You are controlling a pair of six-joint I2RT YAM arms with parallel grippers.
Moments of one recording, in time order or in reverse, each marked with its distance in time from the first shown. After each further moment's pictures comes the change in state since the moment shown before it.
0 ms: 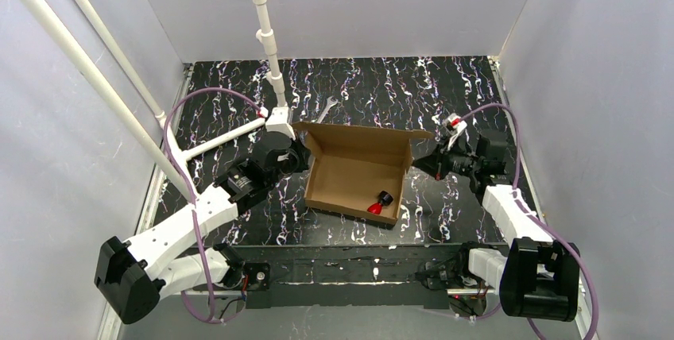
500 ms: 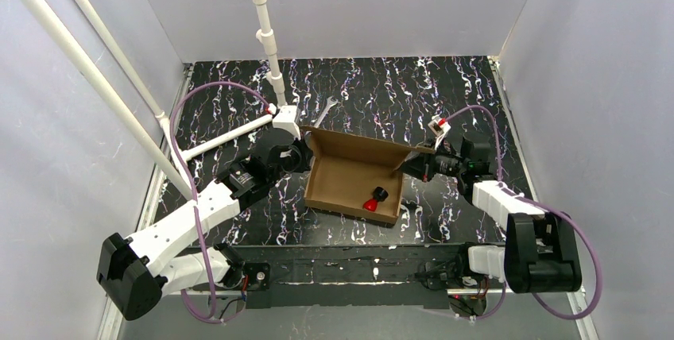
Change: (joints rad) left arm -0.002 0.033 0.046 -0.039 0.053 0.090; right arm 0.114 0.129 -0.078 0.257 -0.043 0.224
